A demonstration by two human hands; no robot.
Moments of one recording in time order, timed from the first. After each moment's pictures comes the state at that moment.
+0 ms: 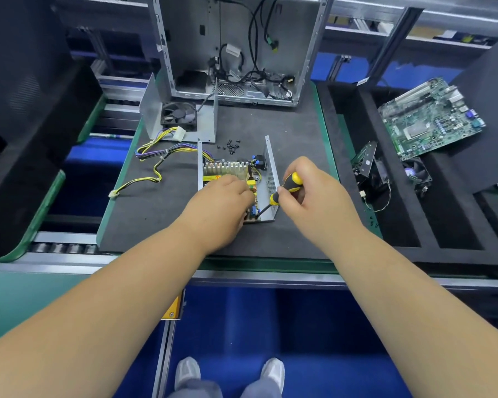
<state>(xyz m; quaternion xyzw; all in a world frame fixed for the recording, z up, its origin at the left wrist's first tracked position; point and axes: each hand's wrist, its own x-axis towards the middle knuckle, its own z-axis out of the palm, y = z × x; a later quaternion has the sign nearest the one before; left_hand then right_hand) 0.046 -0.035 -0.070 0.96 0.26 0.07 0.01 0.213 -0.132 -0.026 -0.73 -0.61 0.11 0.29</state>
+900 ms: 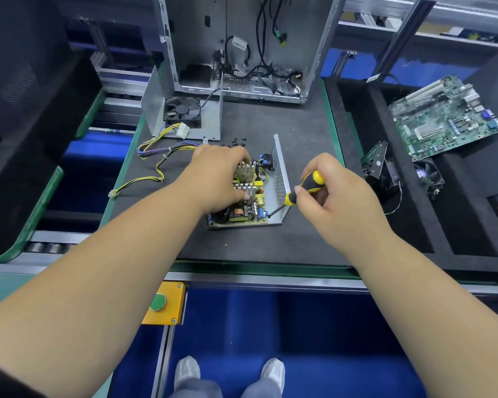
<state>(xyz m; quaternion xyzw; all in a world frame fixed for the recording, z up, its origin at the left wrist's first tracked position) 0.052 0.026 -0.061 0.91 0.38 0.08 0.12 0.221 -0.133 -0.021 -0.72 -0.61 0.11 0.30</state>
